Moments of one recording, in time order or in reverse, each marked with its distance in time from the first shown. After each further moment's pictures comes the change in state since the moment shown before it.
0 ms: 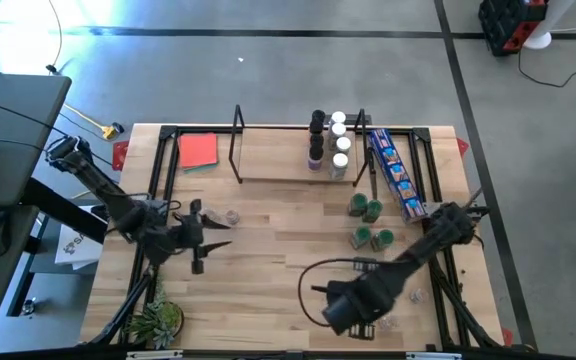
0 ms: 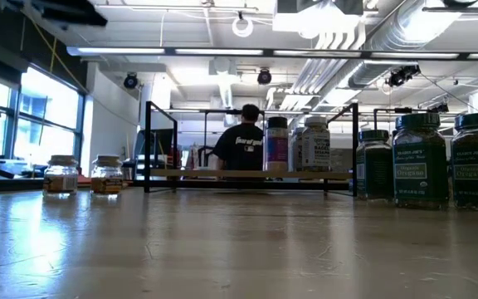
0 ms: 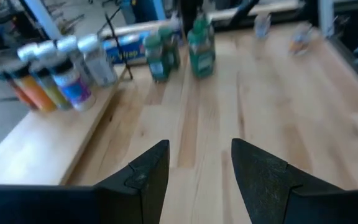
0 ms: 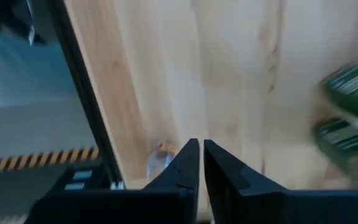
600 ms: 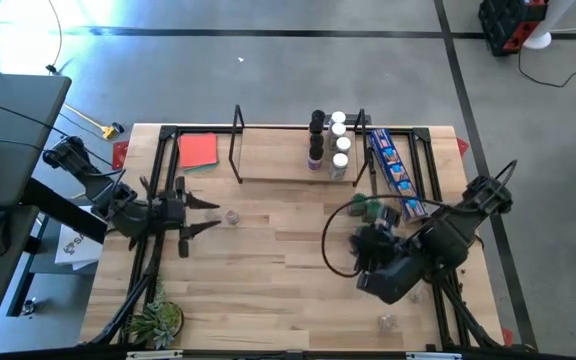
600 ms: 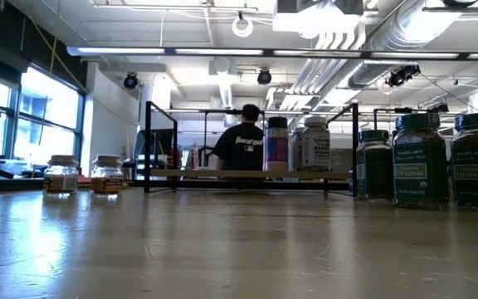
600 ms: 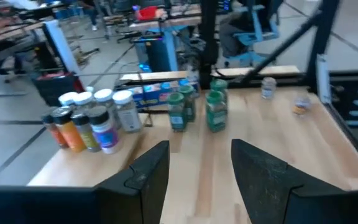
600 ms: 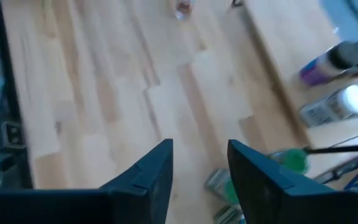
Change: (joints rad) left arm 0.066 -0.143 0.140 -0.045 -0.024 0.117; right arm 0.002 -0.324 0.000 0.000 0.621 0.081
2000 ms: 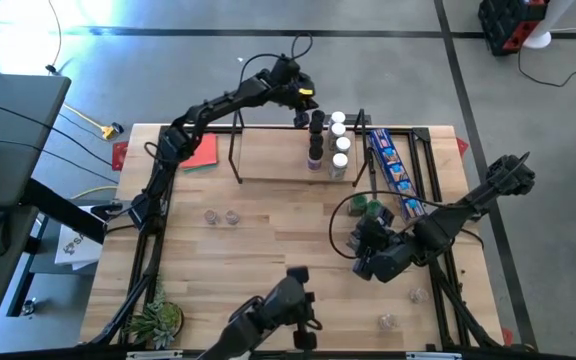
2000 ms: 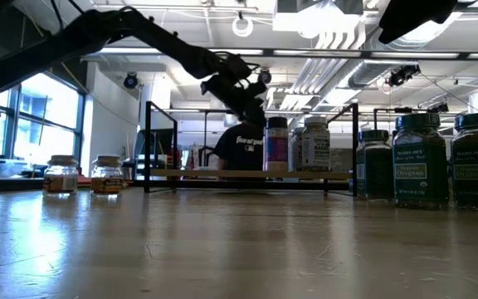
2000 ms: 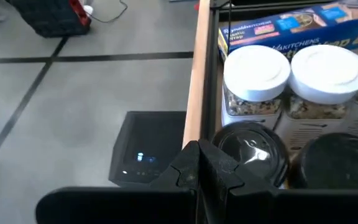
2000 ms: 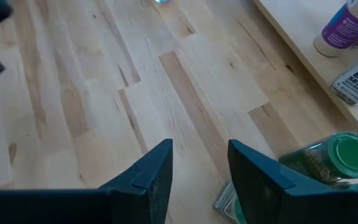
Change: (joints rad) left arm 1.370 1.581 1.352 -0.086 1.197 0.649; right arm -0.064 -0.345 -0.851 0.656 0.039 0.023
